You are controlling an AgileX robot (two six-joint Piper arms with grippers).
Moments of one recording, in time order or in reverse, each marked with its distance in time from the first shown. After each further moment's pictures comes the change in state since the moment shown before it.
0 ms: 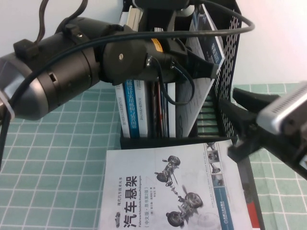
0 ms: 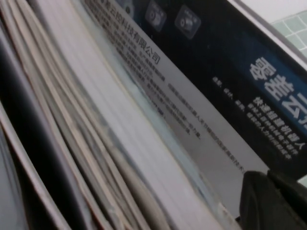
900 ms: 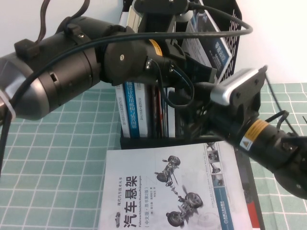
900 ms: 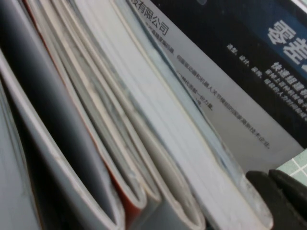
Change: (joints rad) right arm 0.000 0.397 -0.273 -0.160 -0.186 0.353; left arm 0.000 0.001 -0.004 0.029 0.055 -0.047
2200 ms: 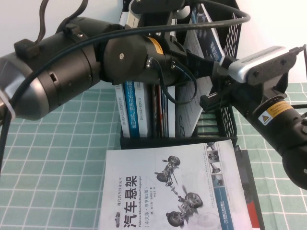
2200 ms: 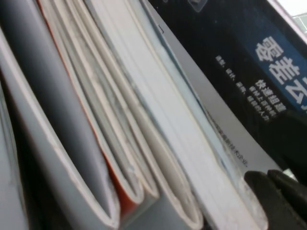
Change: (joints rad) right arm -0.008 -0.083 -0.008 0.342 0.047 -0.356; left arm 0.000 0.000 0.000 -0.033 -0.016 -0.060
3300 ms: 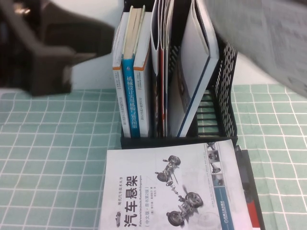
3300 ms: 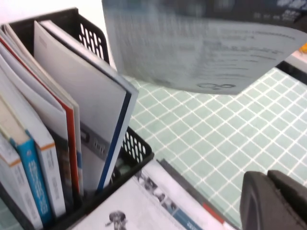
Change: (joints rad) right arm 0.008 -0.825 0.002 -0.109 0.738 -0.535; left arm -0.069 -0.629 -0.002 -0.027 0.452 0.168
